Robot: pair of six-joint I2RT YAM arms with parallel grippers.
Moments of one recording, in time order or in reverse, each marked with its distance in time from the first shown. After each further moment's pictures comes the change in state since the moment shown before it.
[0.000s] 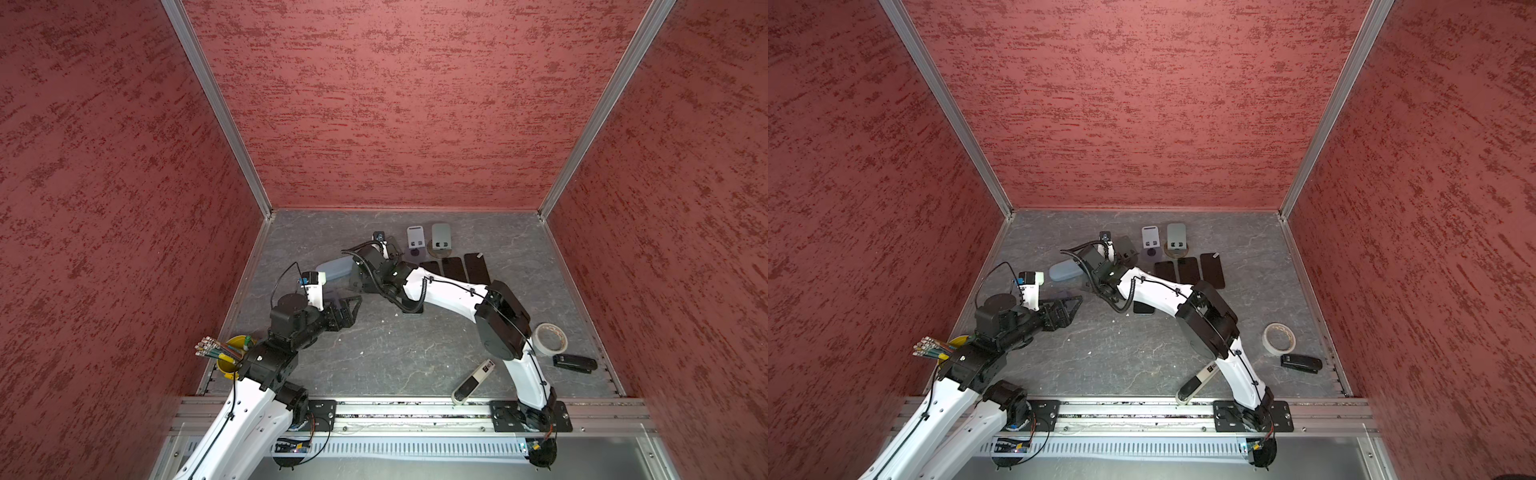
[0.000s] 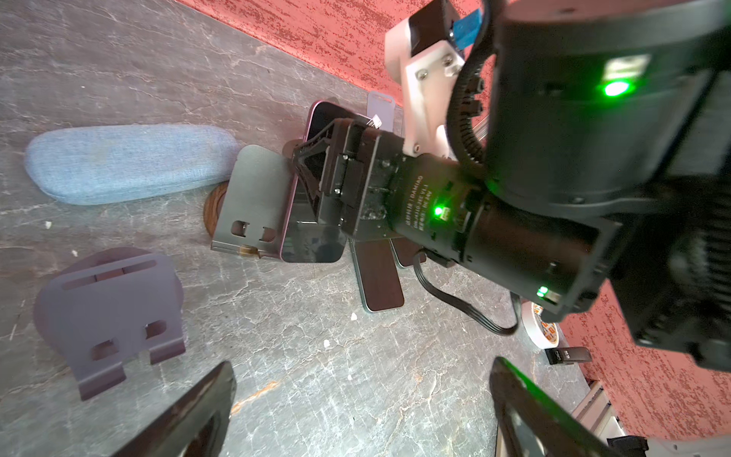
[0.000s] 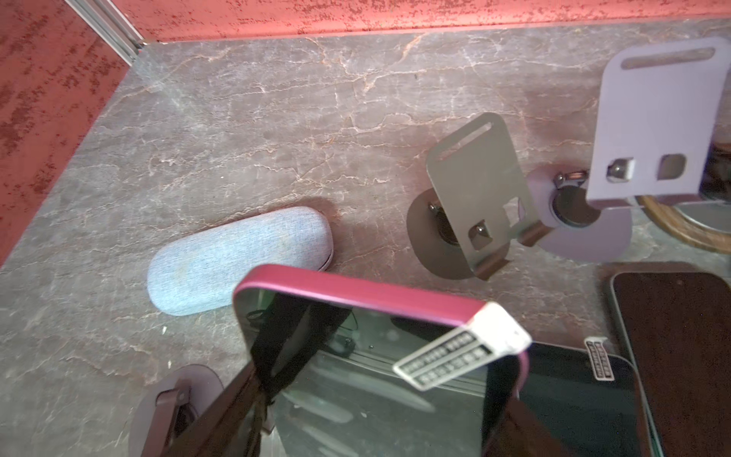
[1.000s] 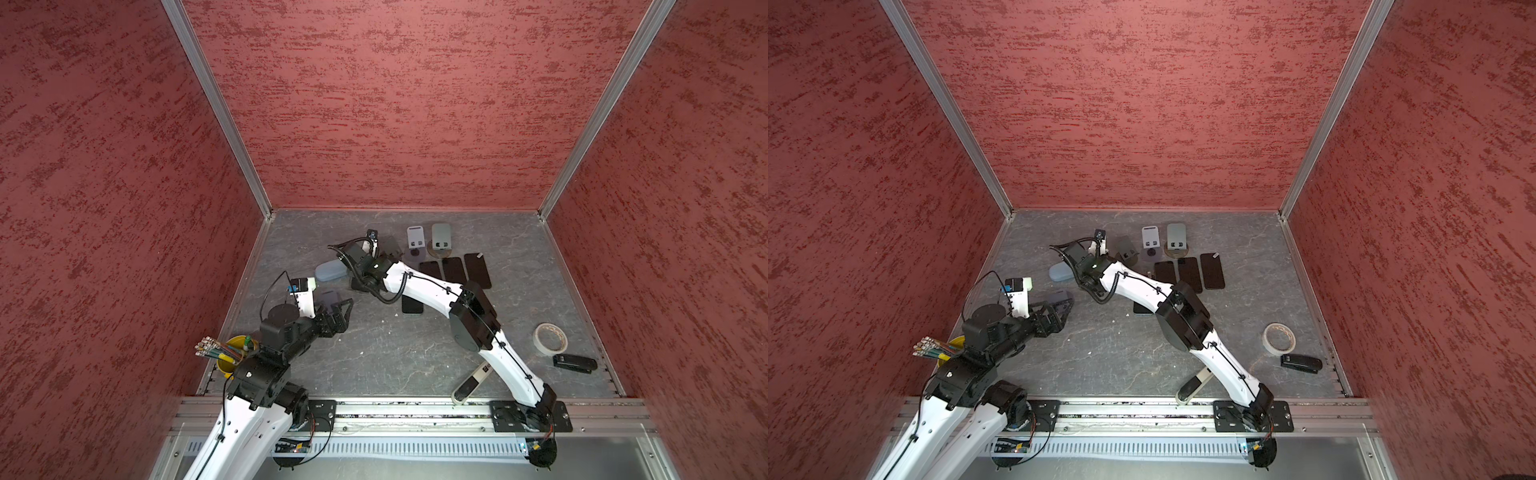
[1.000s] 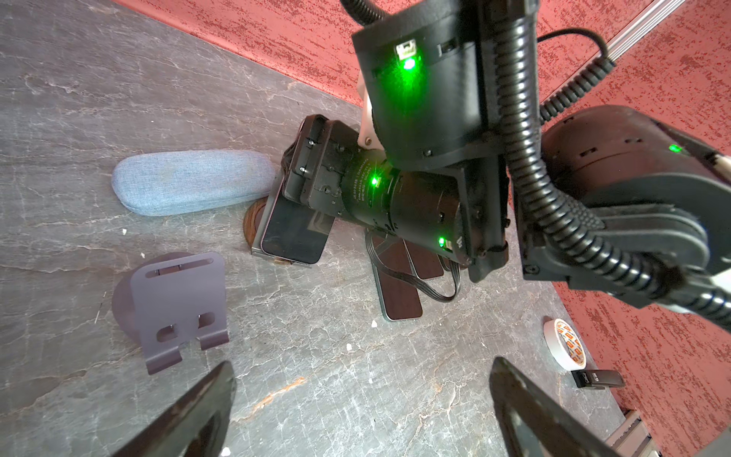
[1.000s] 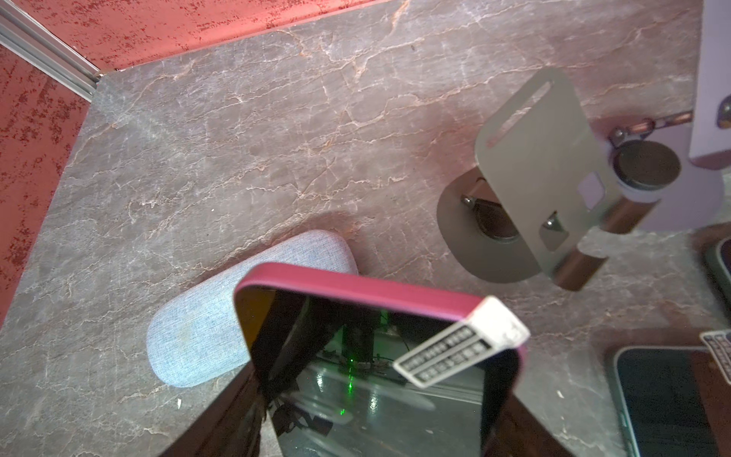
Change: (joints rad) left arm -0.001 -0.149 0.001 -0.109 -0.100 0.023; right arm 0.004 0.294 0.440 -0.248 0.044 0.222
